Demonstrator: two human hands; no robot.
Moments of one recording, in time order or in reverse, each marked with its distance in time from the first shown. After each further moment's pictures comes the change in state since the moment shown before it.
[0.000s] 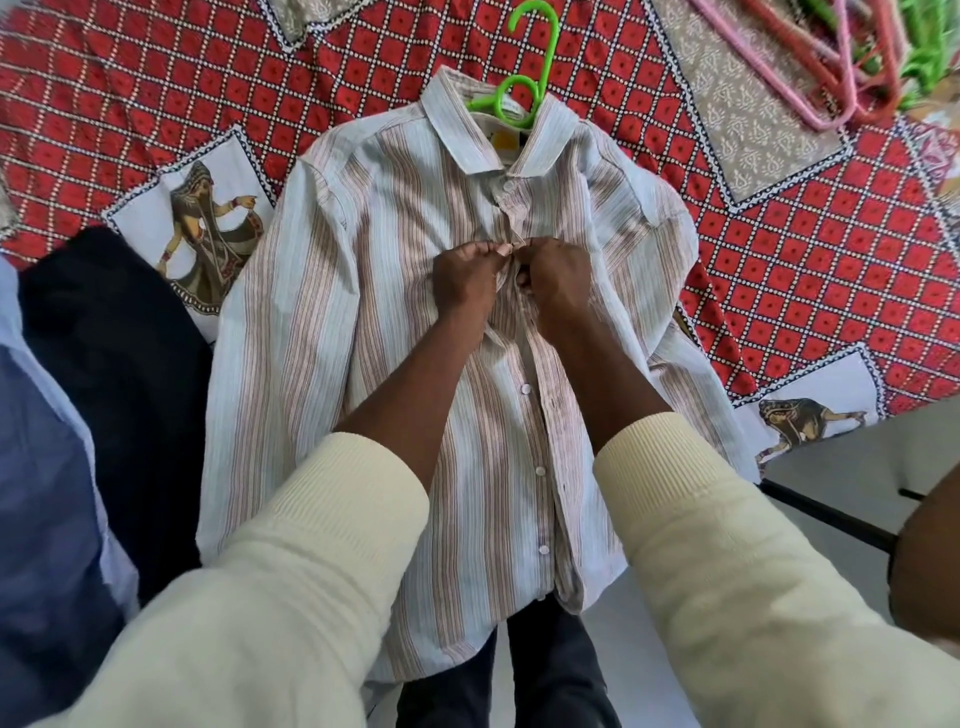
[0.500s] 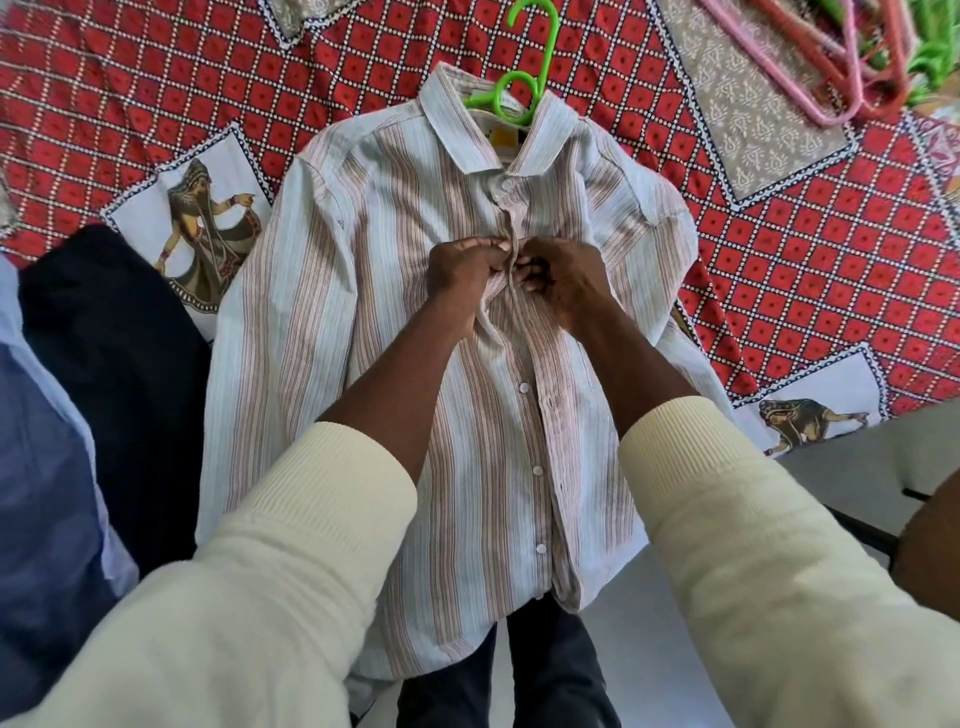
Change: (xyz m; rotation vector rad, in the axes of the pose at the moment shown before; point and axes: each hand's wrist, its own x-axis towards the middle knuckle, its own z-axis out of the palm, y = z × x) left_hand 0.006 0.008 -0.009 -0.057 -0.125 -0.125; right_hand 0.010 -0.002 -0.020 0.194 -0.228 0.080
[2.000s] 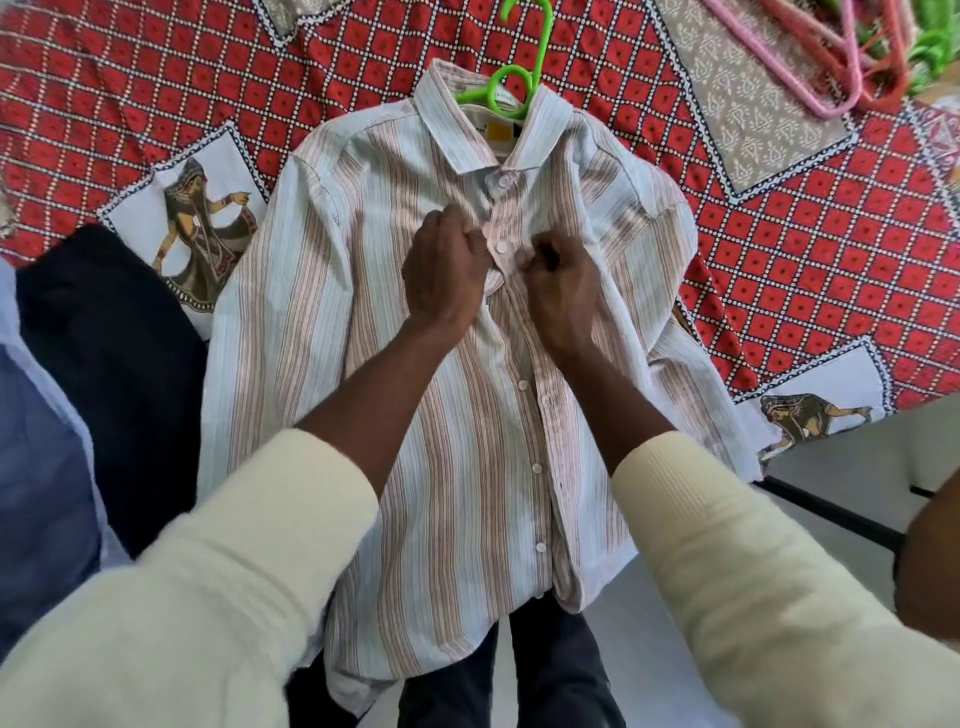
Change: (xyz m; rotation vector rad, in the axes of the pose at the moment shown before) left_hand -0.020 0.003 -0.010 0.909 0.331 0.751; right_hand -0.006 0.037 -0.004 -0.596 0.299 -0.556
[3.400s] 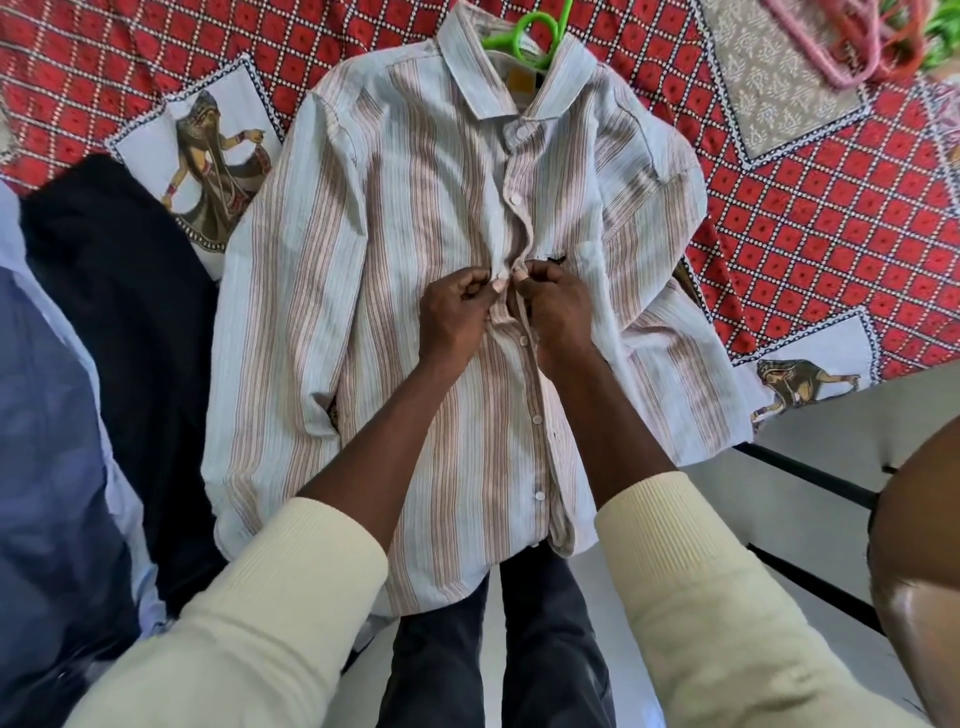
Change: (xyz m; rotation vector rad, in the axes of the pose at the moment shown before) left_hand -0.093 -0.035 -0.002 -0.720 -0.214 -0.357; right_hand -0.075 -0.024 -0.015 0.454 -0.221 0.547
